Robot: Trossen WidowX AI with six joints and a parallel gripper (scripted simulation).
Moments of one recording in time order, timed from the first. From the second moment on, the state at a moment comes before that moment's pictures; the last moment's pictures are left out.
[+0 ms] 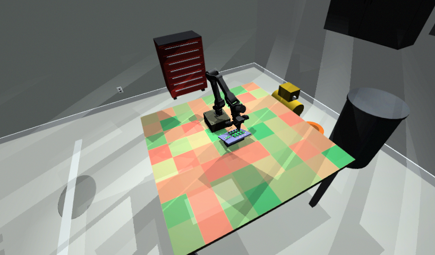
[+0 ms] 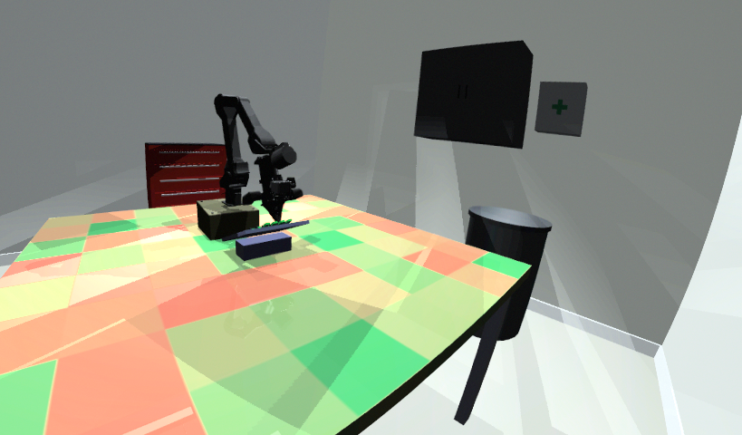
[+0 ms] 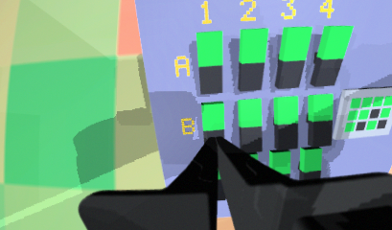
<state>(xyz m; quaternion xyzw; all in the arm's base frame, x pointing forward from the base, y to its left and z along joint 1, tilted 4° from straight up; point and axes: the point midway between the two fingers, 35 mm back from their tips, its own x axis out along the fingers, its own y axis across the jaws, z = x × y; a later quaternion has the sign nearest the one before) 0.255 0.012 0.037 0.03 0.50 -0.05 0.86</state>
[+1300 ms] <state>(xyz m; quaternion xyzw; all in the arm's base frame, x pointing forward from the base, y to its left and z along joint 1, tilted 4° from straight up) 0.243 -0.011 0.062 0.03 0.50 -0.05 0.86</state>
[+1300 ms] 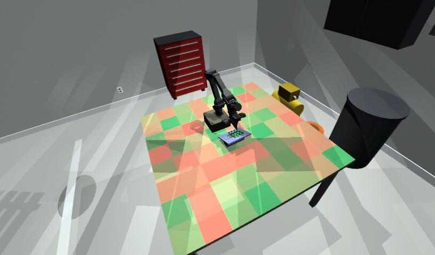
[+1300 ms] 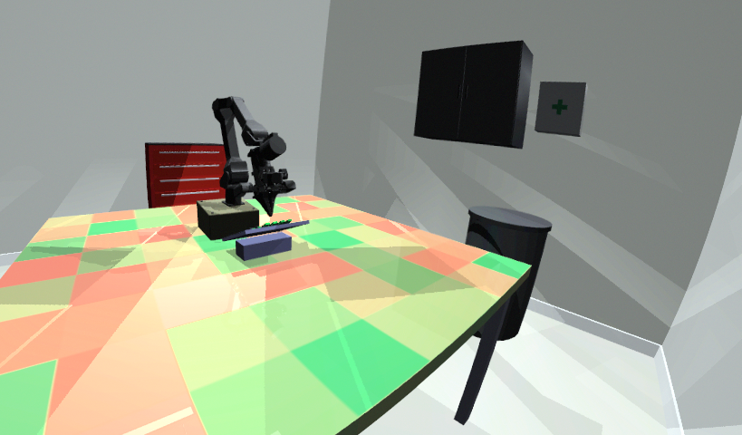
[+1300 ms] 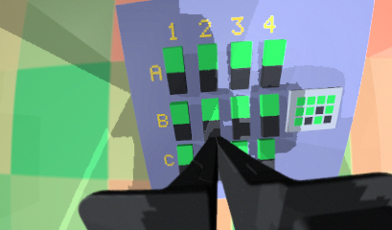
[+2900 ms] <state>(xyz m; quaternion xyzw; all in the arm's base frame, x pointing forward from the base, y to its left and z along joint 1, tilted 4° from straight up) 0.251 -0.012 0.040 0.03 0.50 -0.05 0.86</state>
